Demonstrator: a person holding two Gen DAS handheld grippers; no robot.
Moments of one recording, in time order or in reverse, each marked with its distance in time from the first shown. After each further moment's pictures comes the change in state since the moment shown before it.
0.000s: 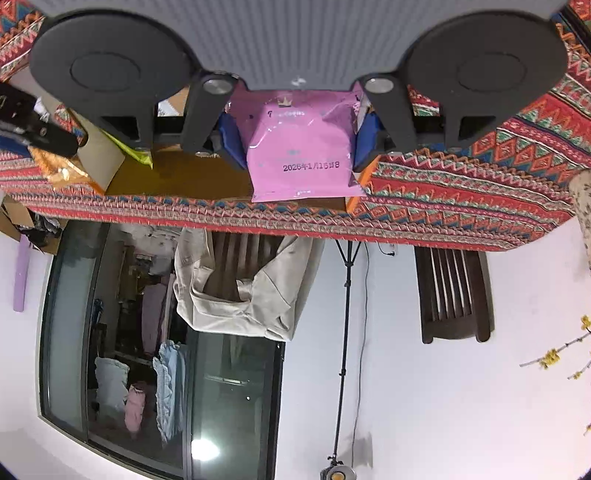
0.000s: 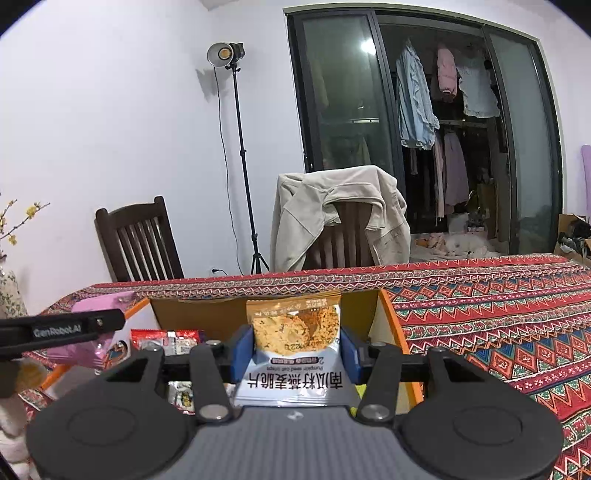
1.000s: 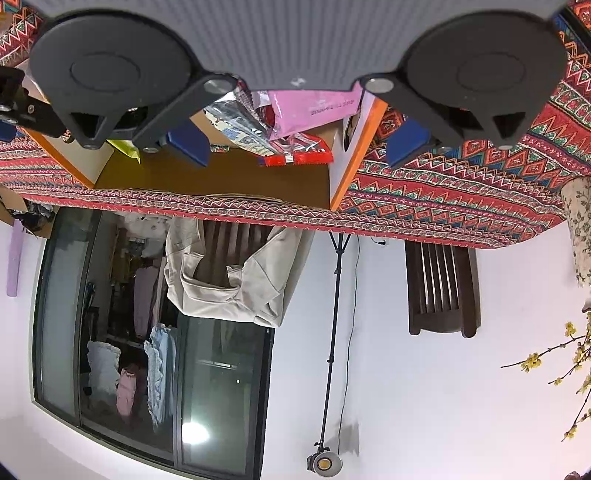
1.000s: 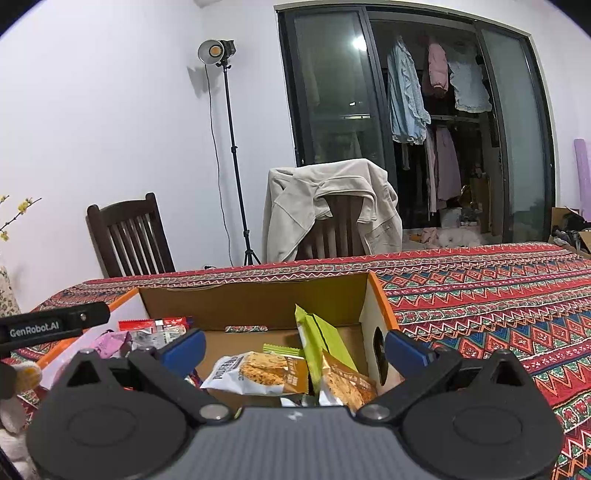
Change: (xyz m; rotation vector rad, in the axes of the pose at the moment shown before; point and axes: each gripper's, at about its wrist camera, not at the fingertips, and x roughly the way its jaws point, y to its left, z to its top) left arm -0.007 0.008 -0.013 -0.028 -0.066 0.028; right arm 0.002 -0.006 -0.019 0.016 0.006 -0.023
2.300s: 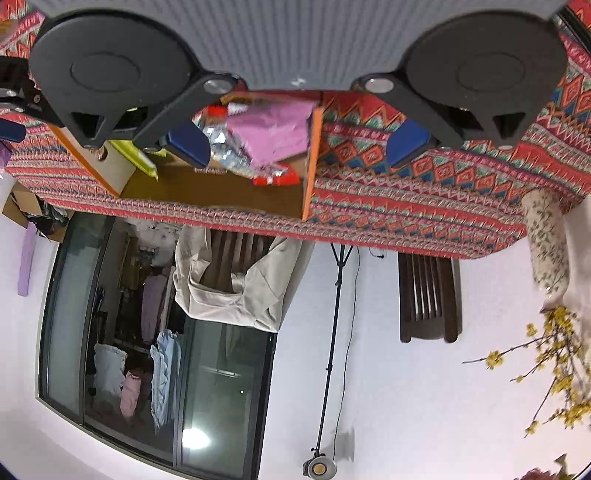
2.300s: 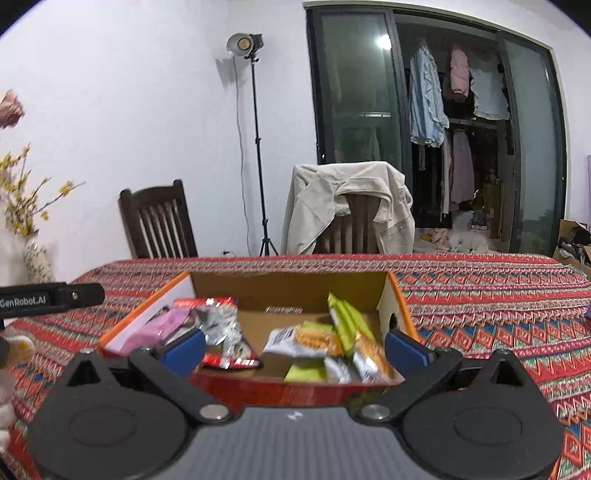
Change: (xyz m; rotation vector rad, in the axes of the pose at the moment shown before) left arm -0.089 0.052 0.012 -0.020 0.059 -0.038; right arm -0.084 0.040 0.005 -0.073 0.048 0.035
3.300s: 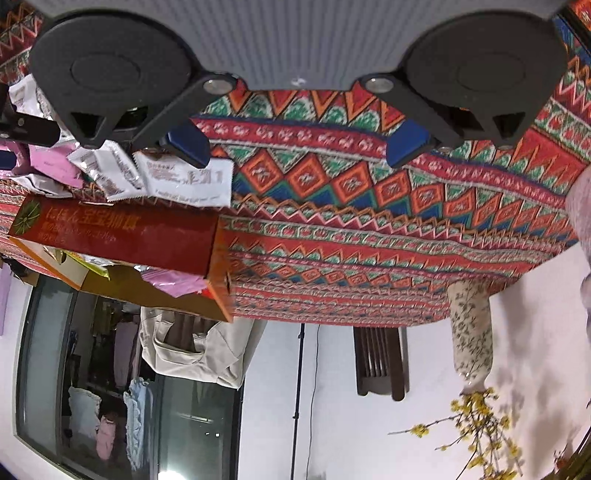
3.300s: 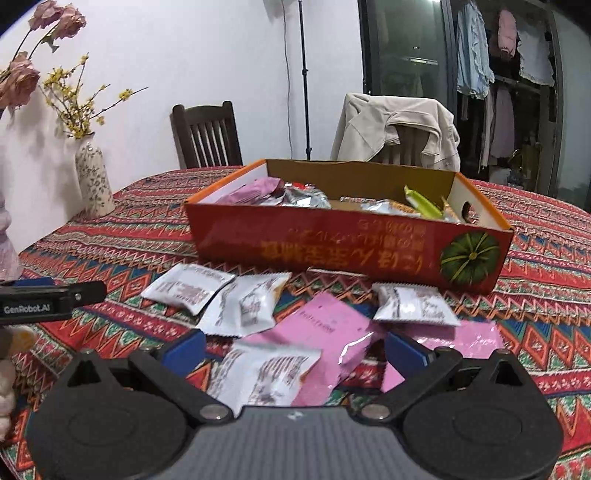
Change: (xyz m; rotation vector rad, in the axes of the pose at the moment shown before) left arm -0.055 0.077 -0.097 0.013 0.148 0.099; right arm -0.025 0.073 -0.085 -0.066 0.217 0.101
